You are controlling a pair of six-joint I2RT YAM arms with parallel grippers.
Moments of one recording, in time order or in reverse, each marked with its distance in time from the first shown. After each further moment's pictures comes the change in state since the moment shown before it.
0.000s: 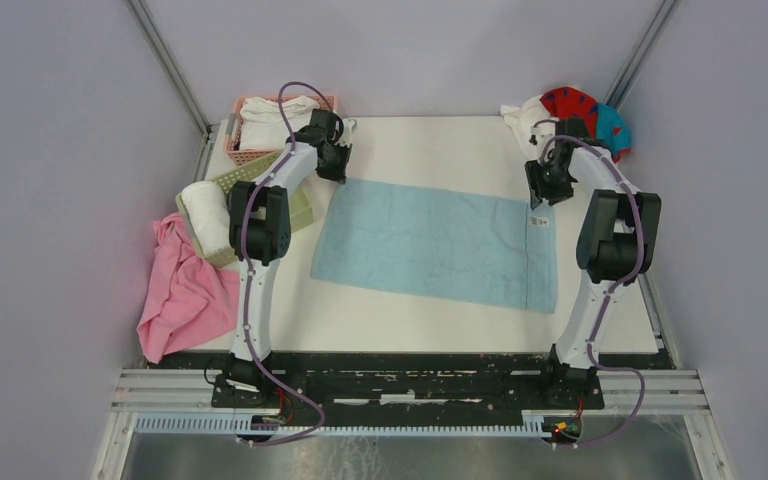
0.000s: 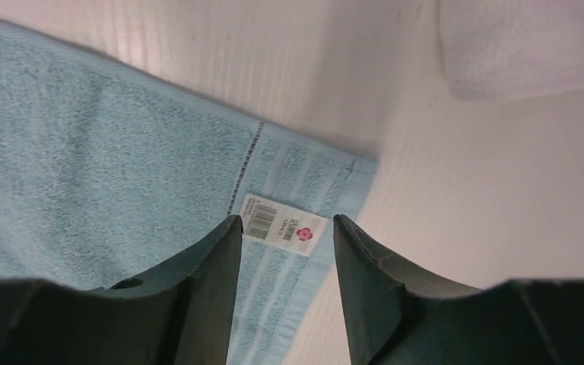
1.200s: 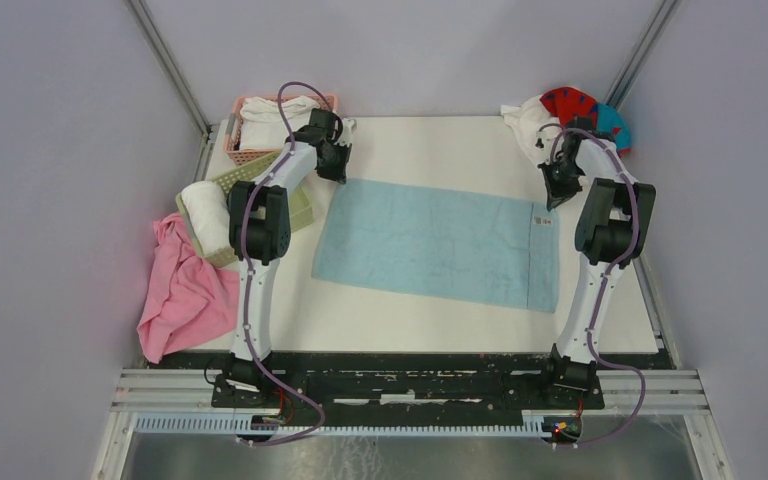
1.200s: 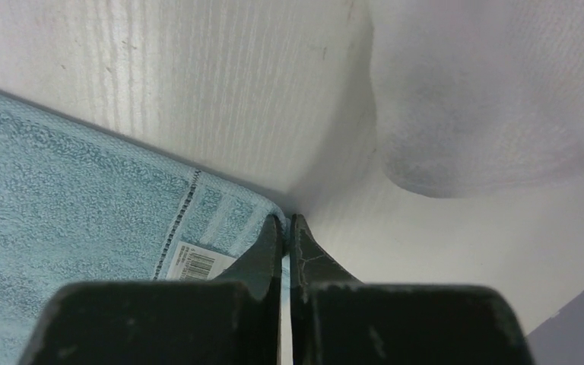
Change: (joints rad) left arm 0.002 0.001 0.005 -0.003 0.009 0.001; right arm -0.082 0.246 0.270 -0.156 -0.011 -0.131
